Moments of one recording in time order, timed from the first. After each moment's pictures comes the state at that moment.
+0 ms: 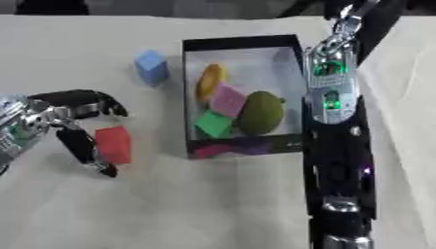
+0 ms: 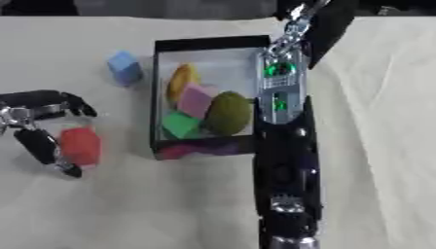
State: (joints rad) left arm -0.59 0.84 -0.56 -1.60 -0.50 0.24 -0.60; right arm -0.90 0.33 -0.31 -1.44 0.81 0.33 -0.71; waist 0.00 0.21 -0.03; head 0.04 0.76
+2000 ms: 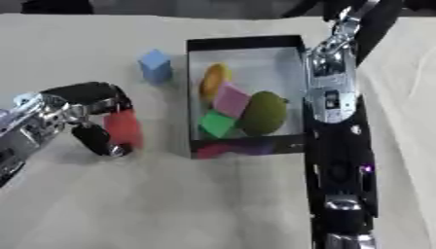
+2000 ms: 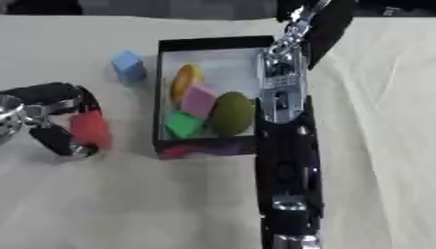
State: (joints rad) left arm -0.62 0.85 -0.54 -1.78 -0.56 0.28 -0.59; right arm -0.90 0.32 -0.31 -1.42 0.79 0.33 -0.72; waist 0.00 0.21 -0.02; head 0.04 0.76
